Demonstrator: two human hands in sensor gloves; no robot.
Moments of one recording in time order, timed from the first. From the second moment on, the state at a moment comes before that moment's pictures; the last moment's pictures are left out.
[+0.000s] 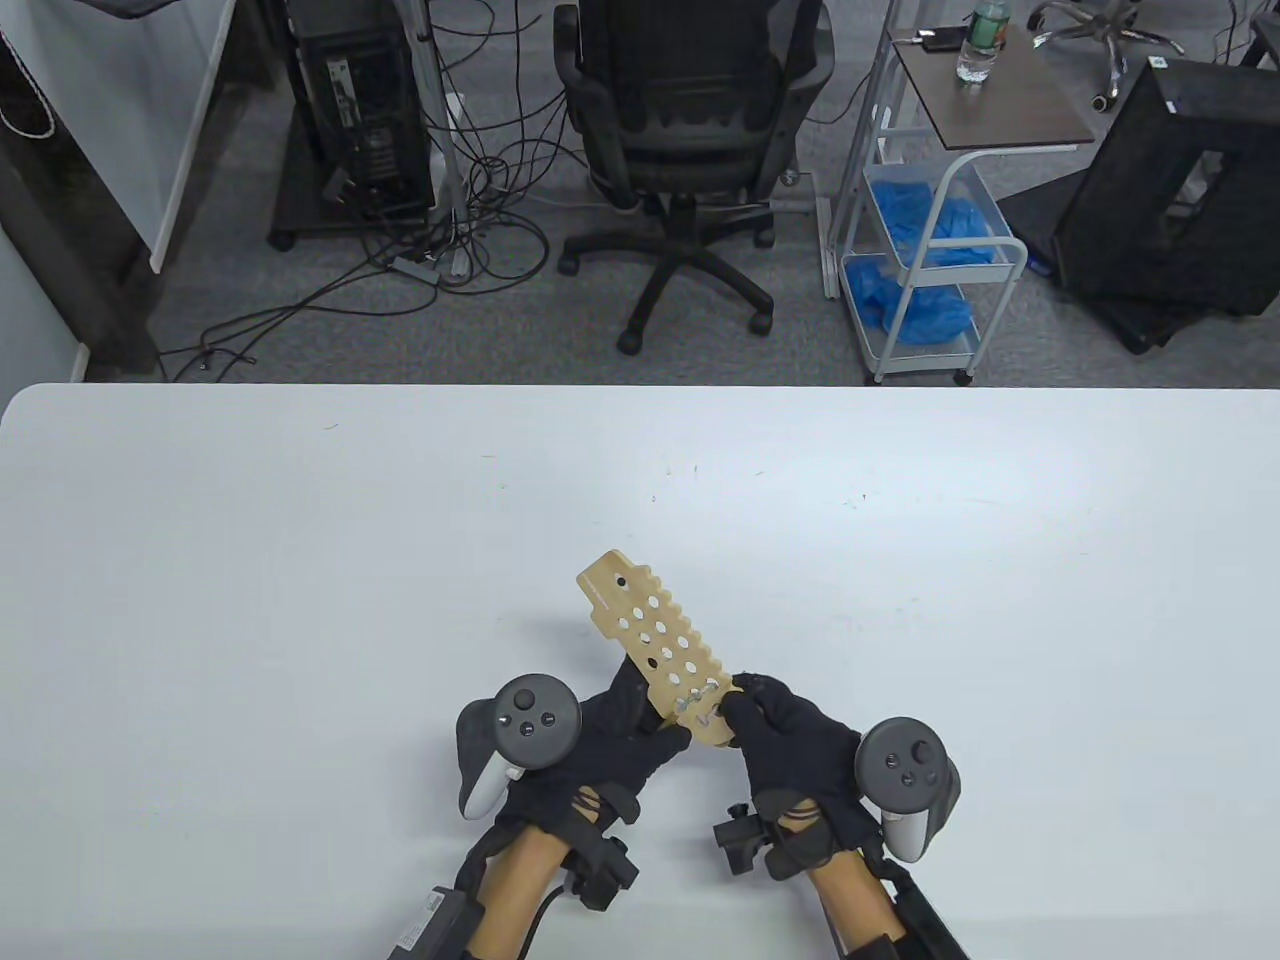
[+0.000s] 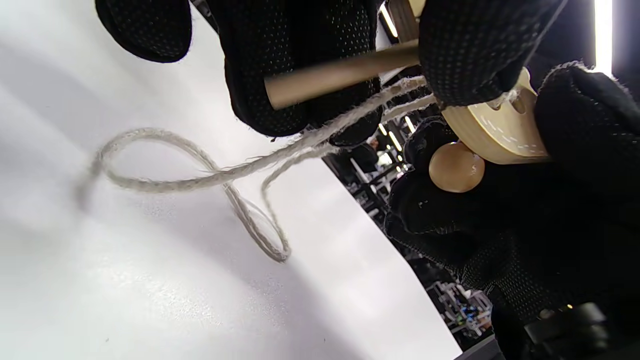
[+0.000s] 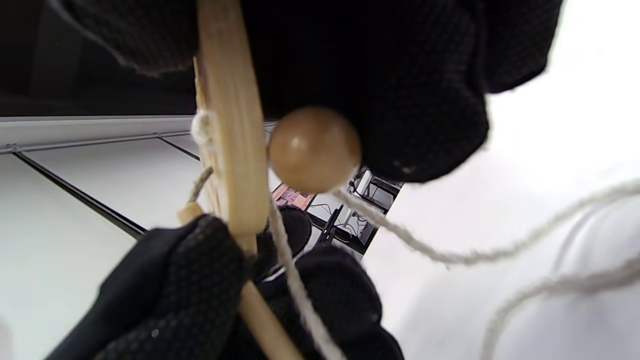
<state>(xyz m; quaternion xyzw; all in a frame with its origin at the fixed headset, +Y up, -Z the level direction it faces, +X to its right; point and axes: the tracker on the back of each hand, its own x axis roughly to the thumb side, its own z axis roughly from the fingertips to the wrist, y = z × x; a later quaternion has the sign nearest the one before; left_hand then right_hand) -0.109 -0.732 -0.259 -0.08 -0.15 0.42 0.89 0.139 -0.736 -0.241 0.03 -0.14 0.80 0.58</state>
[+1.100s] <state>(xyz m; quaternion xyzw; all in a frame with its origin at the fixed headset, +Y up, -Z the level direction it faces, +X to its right) -0.156 -0.734 -0.271 0.00 -0.05 0.44 0.90 0.187 -0.748 -0.249 -0.10 -0.13 0.71 0.69</state>
